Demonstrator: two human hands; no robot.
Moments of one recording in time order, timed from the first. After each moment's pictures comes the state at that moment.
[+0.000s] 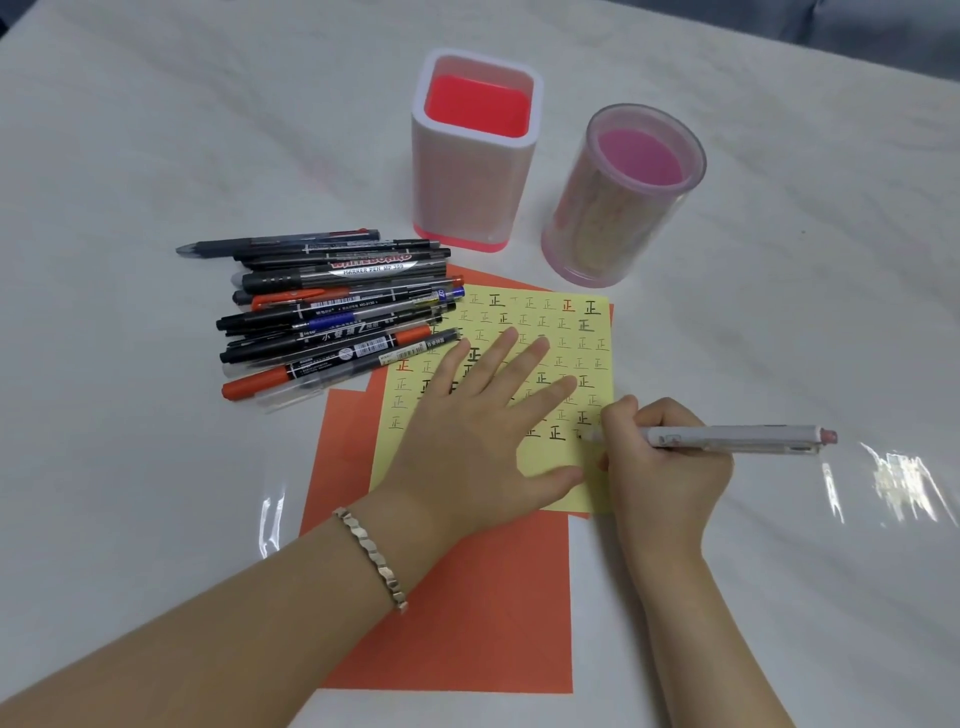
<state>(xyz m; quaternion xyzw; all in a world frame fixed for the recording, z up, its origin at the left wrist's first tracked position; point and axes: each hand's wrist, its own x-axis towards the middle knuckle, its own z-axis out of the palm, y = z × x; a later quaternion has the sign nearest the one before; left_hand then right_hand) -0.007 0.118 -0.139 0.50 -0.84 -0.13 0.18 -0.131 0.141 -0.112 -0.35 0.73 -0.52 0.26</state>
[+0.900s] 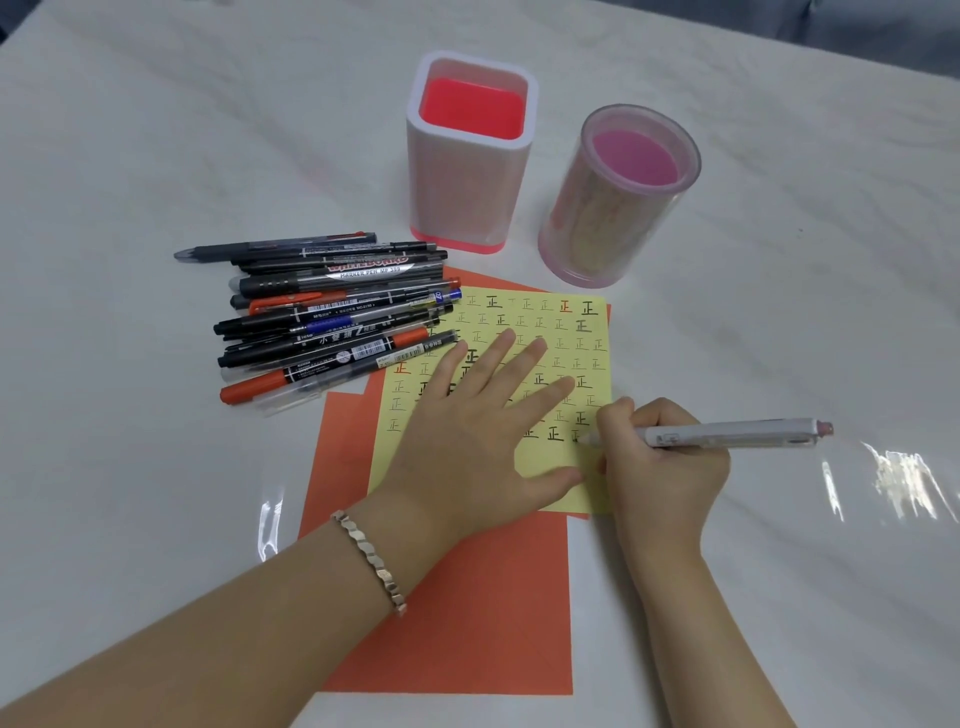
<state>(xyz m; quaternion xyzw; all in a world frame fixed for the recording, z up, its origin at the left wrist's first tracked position) -0.008 0.118 -0.141 0.50 -0.84 -0.13 0.19 -0.131 0.140 -0.112 -0.34 0.72 -0.55 0.27</state>
